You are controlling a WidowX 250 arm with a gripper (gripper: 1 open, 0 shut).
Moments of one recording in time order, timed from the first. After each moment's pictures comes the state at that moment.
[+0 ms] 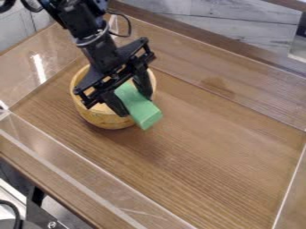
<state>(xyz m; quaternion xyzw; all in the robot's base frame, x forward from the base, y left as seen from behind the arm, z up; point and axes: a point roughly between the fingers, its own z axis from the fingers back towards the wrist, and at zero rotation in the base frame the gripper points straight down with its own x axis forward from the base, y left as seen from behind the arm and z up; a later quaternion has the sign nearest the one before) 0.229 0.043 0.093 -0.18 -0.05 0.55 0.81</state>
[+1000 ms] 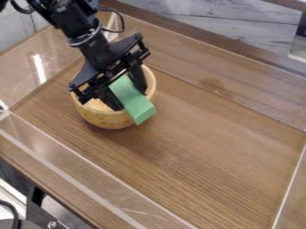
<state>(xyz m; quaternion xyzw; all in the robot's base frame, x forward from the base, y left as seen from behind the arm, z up) 0.232 0.054 0.095 -0.18 -0.09 0.53 0.82</state>
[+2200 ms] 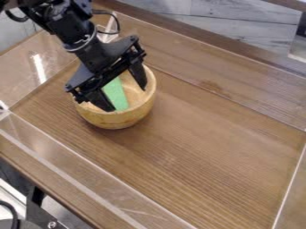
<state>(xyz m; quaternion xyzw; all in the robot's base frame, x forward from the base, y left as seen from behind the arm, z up) 0.234 0.060 0.091 -0.17 -0.14 0.51 0.83</state>
